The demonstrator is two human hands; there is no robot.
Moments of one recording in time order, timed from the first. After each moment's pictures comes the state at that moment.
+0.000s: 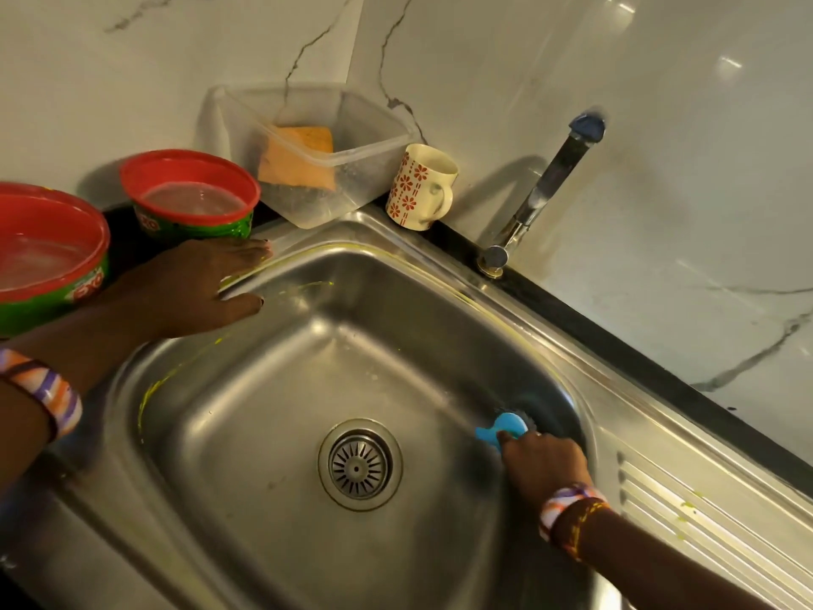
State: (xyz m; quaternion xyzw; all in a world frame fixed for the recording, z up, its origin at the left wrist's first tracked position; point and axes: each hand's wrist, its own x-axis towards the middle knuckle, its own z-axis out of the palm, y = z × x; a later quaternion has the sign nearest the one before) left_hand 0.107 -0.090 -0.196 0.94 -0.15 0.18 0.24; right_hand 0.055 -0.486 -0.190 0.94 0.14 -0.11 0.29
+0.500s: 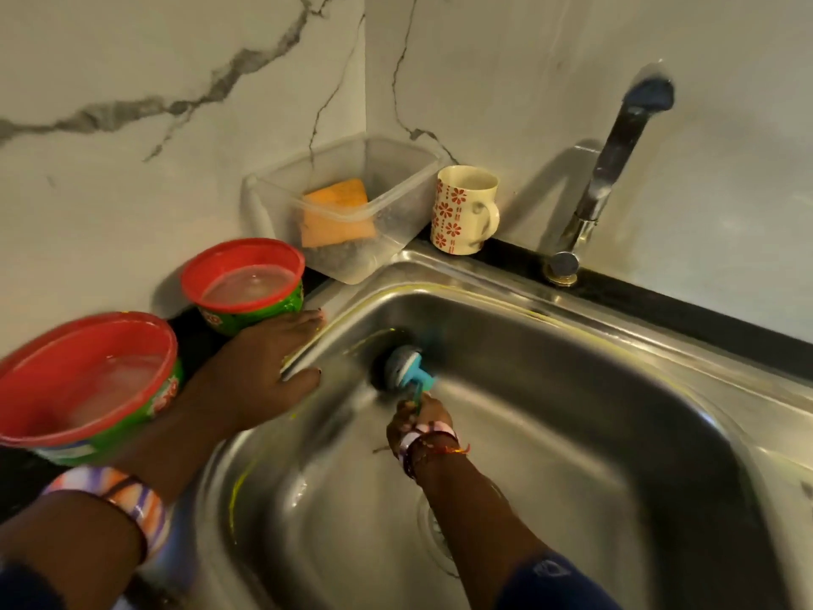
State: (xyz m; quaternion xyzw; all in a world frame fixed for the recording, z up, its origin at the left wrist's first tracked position) left_hand 0.108 -0.087 -0.198 0.94 -0.15 0.16 0.26; right_hand 0.137 -0.276 -0.272 0.32 -0.38 -0.18 -0.85
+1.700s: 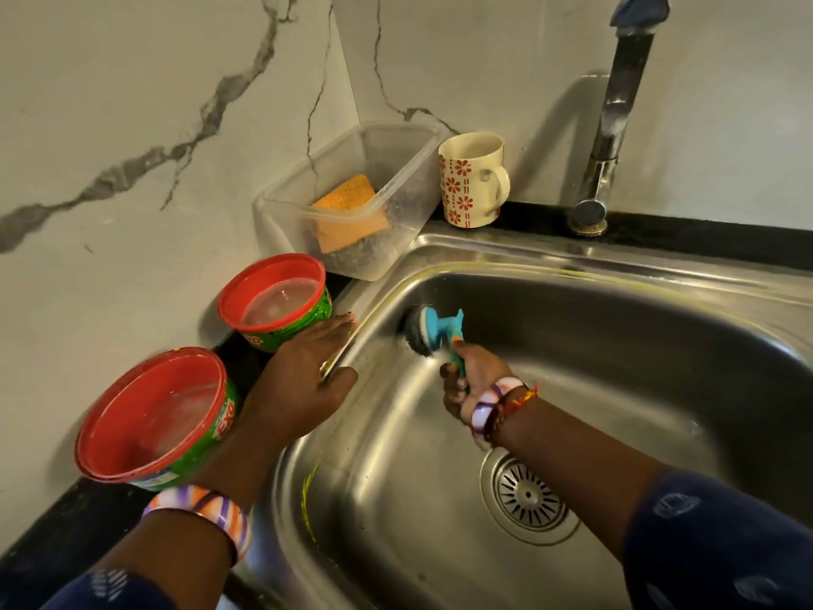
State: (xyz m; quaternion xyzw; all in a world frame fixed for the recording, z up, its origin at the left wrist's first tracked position) left_hand 0.102 -0.095 -0.186 0.94 -0.13 0.14 0.27; right_hand 0.132 -0.292 -0.214 0.43 -0.30 -0.27 -0.80
